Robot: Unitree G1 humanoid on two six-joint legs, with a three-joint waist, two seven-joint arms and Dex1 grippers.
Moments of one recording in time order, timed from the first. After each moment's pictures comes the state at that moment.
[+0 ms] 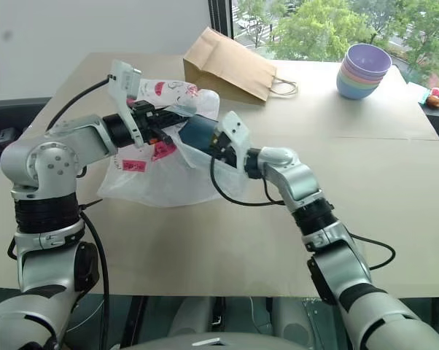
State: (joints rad) left arm -0.79 0.58 0.21 -0.11 -0.70 1.09 -0.58; right arm -0.80 -0.11 0.29 0.23 0.31 0.49 0.88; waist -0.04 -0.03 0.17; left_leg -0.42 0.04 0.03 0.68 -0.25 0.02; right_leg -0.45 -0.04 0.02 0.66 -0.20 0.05
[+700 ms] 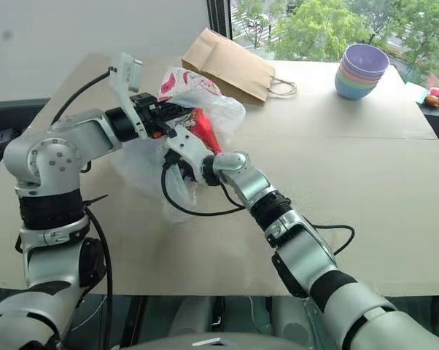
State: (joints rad) left arm -0.81 0.55 0.21 -0.11 -0.72 1.09 -0.54; right arm -1.00 0.14 0.35 0.75 0.12 0.15 0.72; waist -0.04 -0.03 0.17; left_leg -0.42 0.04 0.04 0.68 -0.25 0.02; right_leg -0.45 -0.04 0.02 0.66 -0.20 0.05
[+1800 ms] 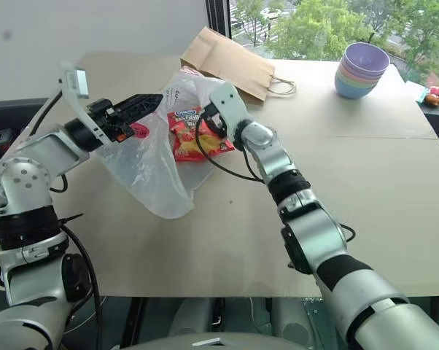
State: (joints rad) left arm -0.65 0.62 0.40 -0.05 -0.86 0.99 -0.58; right arm -1.23 0.05 0.09 1.04 -0.03 -0.02 0.28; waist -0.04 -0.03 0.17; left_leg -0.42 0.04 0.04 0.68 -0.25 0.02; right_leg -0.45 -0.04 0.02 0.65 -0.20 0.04
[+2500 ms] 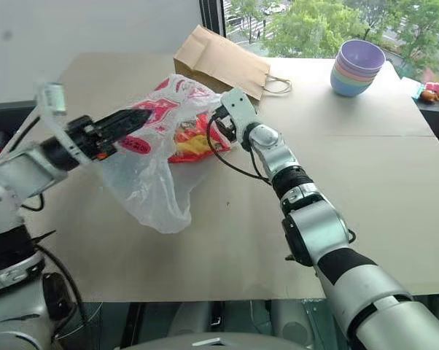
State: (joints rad) left arm -0.46 0.74 0.55 -0.19 -1.11 1.13 -0.58; right arm -1.17 0.01 0.07 1.04 -0.04 0.00 0.34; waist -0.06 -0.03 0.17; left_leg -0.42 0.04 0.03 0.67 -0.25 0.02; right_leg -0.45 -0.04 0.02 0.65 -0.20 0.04
